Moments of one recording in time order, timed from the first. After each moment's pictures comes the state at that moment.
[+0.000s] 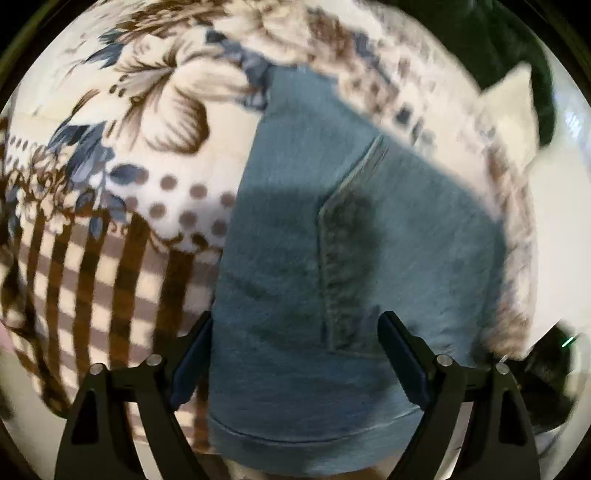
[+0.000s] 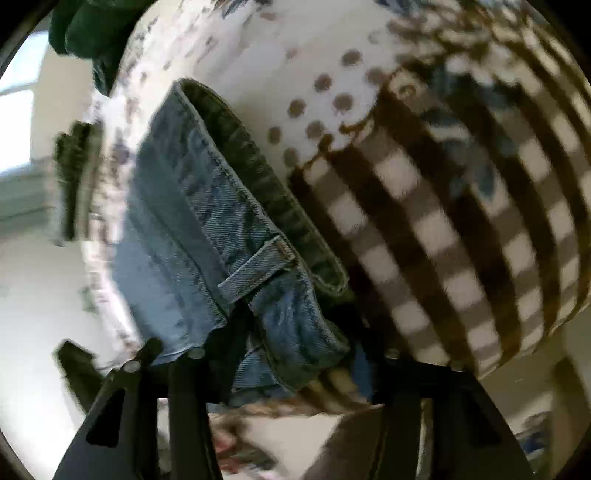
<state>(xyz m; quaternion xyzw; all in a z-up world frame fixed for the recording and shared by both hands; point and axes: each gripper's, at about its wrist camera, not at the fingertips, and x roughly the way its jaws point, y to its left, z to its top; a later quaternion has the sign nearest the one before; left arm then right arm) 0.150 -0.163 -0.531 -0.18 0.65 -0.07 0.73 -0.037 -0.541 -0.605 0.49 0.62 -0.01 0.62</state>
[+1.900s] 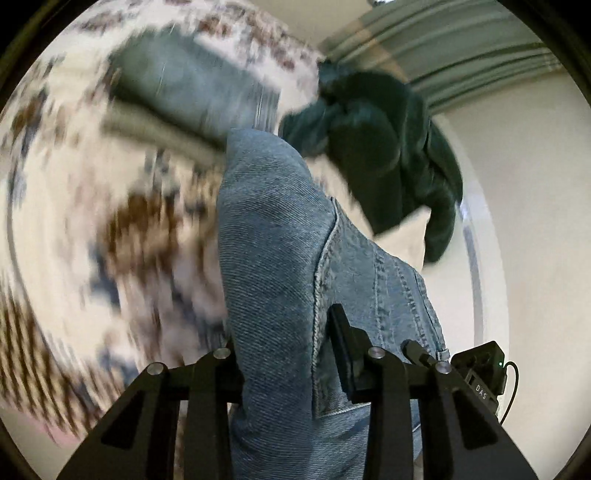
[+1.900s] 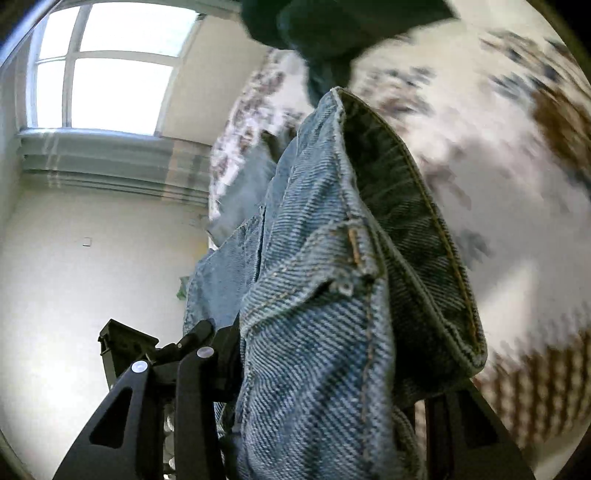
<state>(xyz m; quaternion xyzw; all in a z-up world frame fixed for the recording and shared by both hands) 0.344 -0.024 -0.302 -0.31 0.54 -0.17 0.76 0.250 -0.354 -0.349 0.46 0.48 0.15 0.73</state>
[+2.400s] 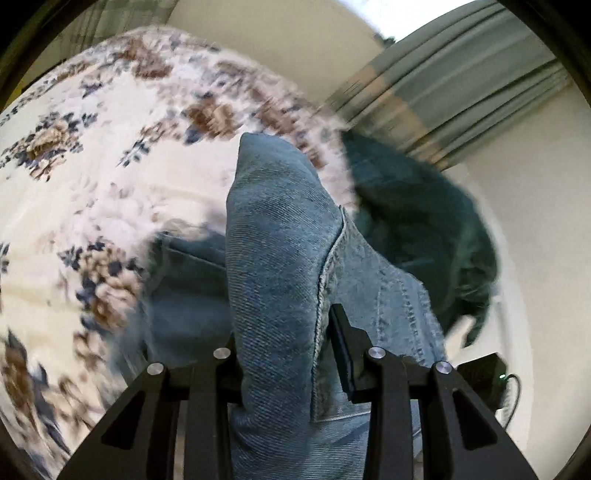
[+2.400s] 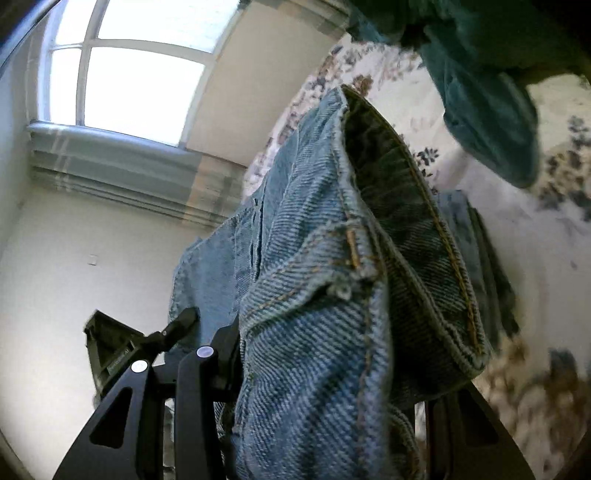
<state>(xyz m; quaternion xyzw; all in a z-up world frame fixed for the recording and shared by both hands) 0.679 0.135 -0.358 -0.25 0.51 -0.16 0.81 0.607 -0.170 -0.424 0.44 0.45 0.16 0.76</state>
